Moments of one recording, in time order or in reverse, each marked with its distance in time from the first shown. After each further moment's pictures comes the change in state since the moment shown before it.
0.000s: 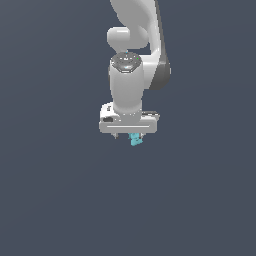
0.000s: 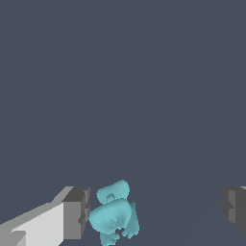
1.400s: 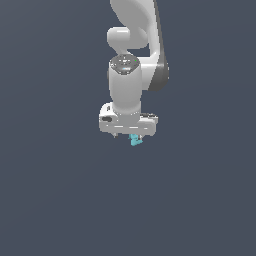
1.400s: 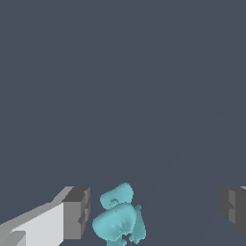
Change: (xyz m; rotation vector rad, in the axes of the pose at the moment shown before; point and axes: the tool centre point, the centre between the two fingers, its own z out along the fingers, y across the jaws) arm -0.002 0.003 0.006 0.005 0.013 0.096
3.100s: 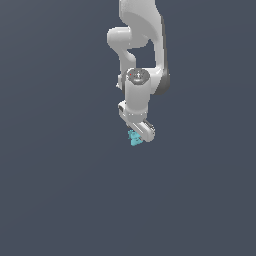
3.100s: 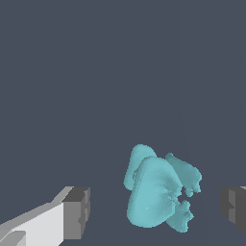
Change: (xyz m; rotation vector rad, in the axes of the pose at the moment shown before) arm -0.079 -0.024 0.066 -0.030 -0.018 0.802
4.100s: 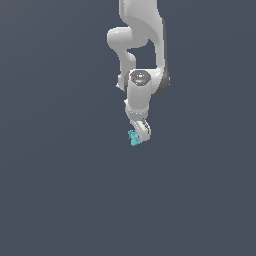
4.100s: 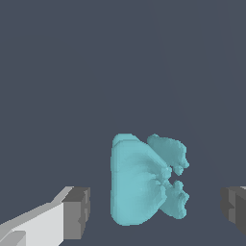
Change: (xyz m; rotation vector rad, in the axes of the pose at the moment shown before) arm -0.022 0.018 0.018 -0.011 0.004 0.264
